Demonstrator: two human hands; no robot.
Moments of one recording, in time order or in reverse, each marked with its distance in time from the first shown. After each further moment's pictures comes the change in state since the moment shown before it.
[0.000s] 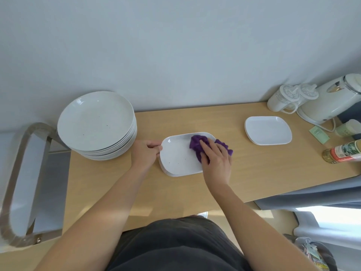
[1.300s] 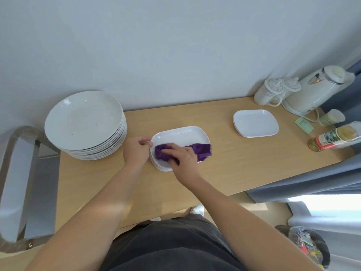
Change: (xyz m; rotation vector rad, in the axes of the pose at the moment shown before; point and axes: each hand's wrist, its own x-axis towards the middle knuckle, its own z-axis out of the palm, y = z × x) left_hand 0.002 -0.008 0.007 0.212 0.075 0.095; right_hand -0.015 -0.050 0.005 0.316 -0.366 -0.092
